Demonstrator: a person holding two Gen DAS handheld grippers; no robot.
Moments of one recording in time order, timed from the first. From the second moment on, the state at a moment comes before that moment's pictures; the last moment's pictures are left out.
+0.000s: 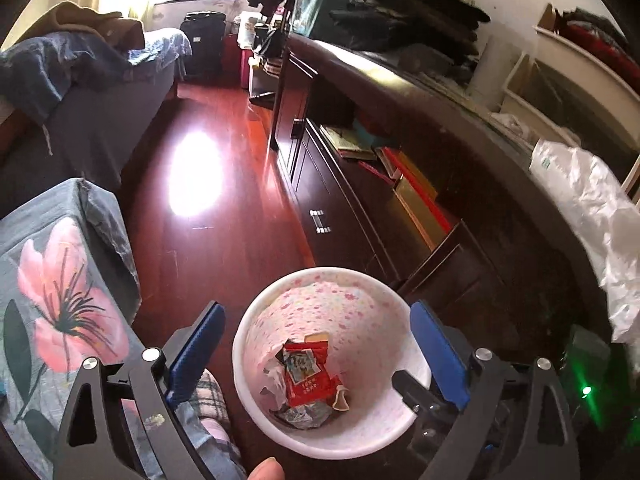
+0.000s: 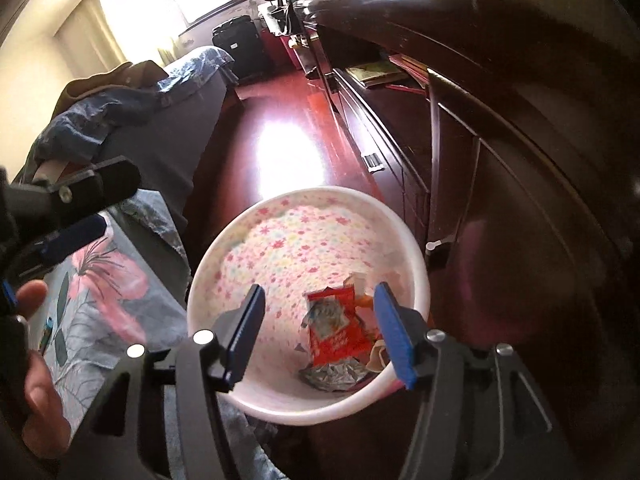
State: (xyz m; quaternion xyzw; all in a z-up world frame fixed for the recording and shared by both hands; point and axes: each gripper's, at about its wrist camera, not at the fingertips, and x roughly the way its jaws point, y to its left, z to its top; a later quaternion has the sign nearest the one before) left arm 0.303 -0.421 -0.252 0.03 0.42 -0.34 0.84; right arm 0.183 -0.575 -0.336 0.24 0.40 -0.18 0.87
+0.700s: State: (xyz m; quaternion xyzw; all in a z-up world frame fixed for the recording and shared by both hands) left arm 0.273 -0.270 -0.197 0.02 0.35 -0.18 0.92; right arm 0.179 -0.463 -0.273 0.17 0.40 -0.09 0.90
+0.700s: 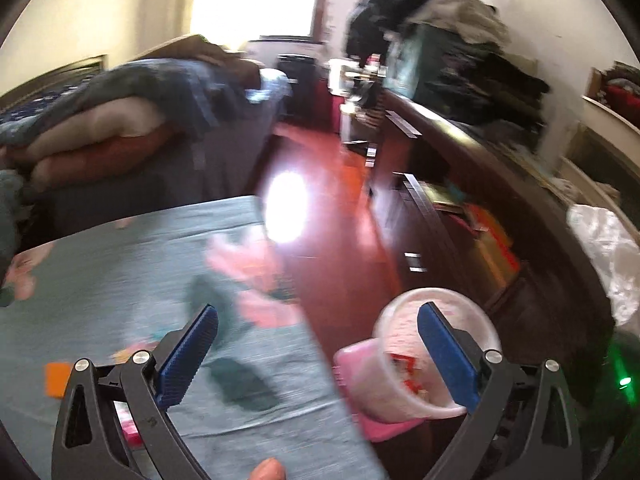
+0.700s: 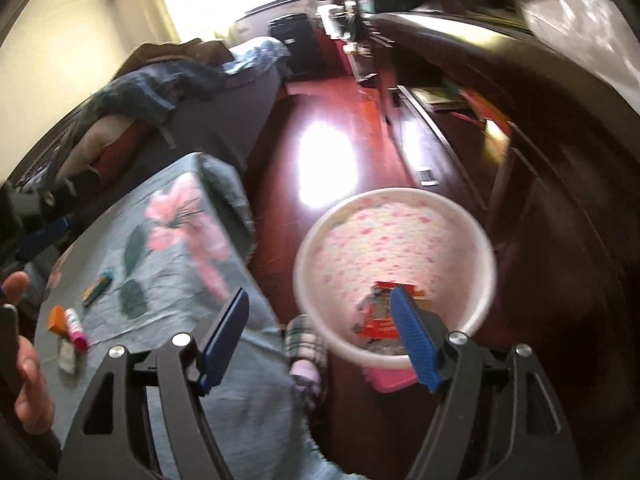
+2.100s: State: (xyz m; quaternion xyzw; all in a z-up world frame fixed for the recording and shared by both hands) left arm 0.281 0.010 -0.244 -0.11 0.39 0.05 0.91; right arm 0.278 -0.184 -0.286 0.03 0.46 0.14 0.88
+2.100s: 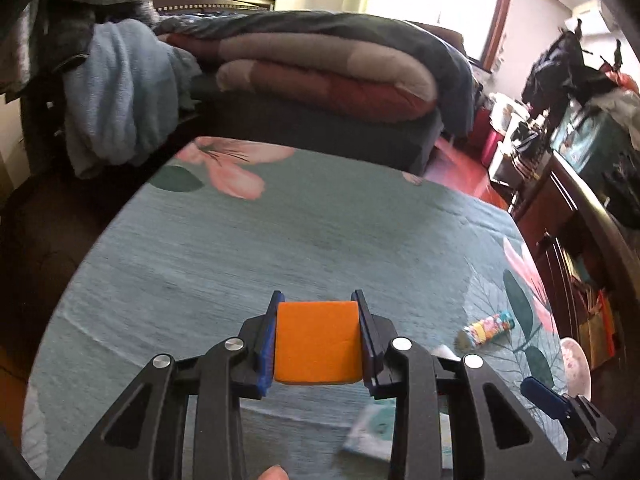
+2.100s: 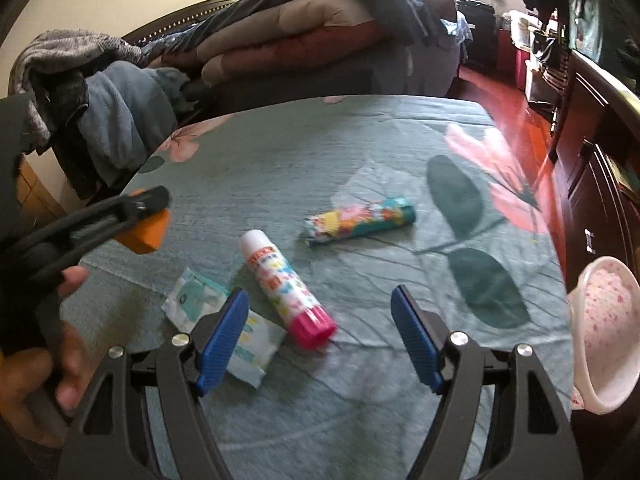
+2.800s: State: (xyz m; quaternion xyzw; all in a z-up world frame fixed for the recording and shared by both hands) left arm 0.266 0.045 -0.234 -0.13 0.37 0.06 0.92; right arm 0.282 -0.167 -0.293 0.02 0.46 0.15 0.87
